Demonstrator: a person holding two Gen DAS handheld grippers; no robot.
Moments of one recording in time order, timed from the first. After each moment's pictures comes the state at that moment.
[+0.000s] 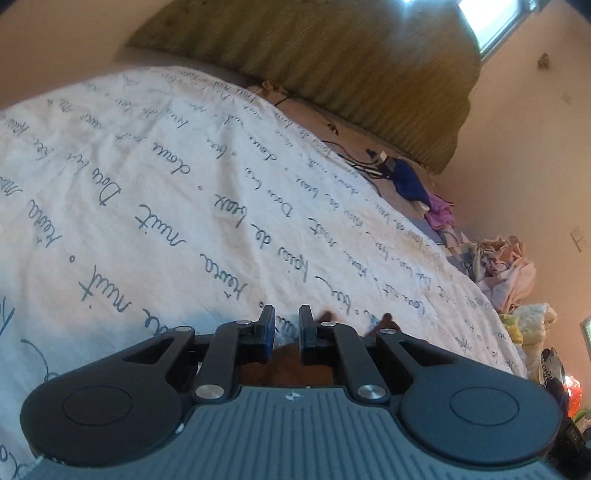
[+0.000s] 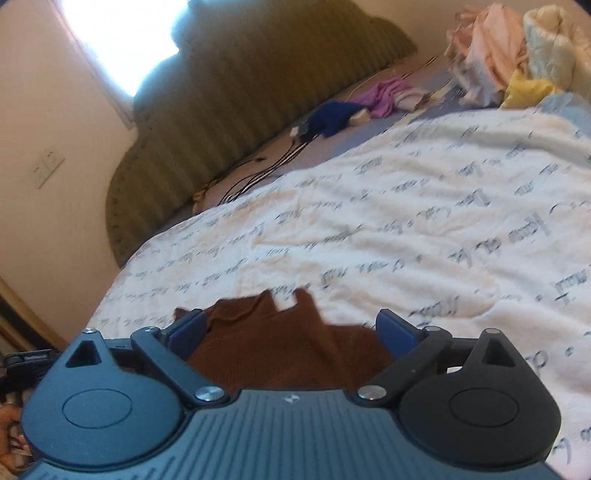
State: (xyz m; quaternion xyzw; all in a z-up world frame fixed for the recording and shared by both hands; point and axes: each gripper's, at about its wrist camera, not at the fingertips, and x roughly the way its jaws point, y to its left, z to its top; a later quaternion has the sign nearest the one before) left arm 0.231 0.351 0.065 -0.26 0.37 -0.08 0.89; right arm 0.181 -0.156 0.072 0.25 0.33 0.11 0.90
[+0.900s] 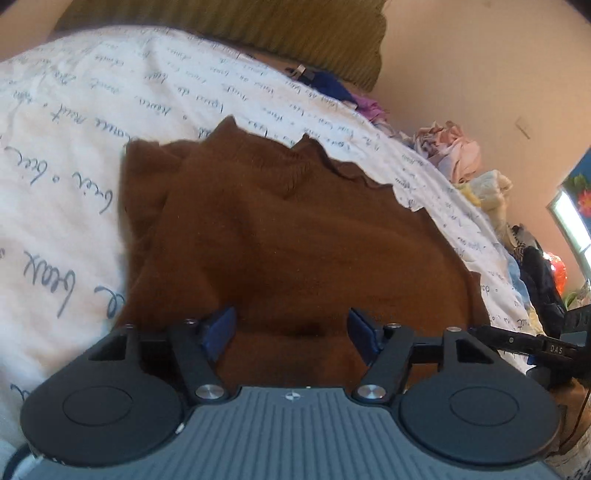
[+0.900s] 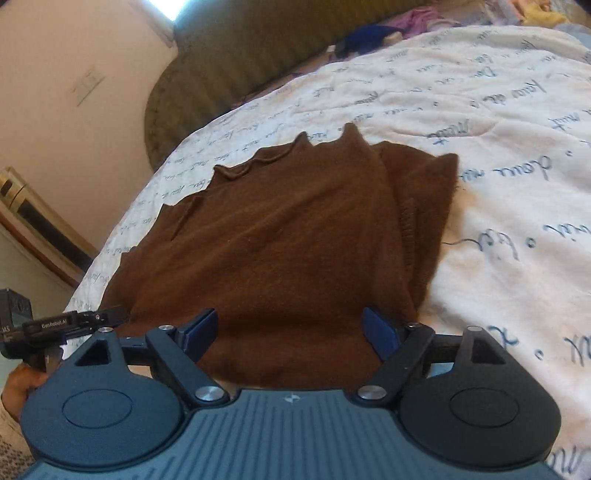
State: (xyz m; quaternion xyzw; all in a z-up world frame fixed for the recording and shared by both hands) left arm 0.104 0.303 0.014 -0.17 0.41 -0.18 0.88; right arm 0.082 -0.134 0.029 0.22 0.41 0.16 0.87
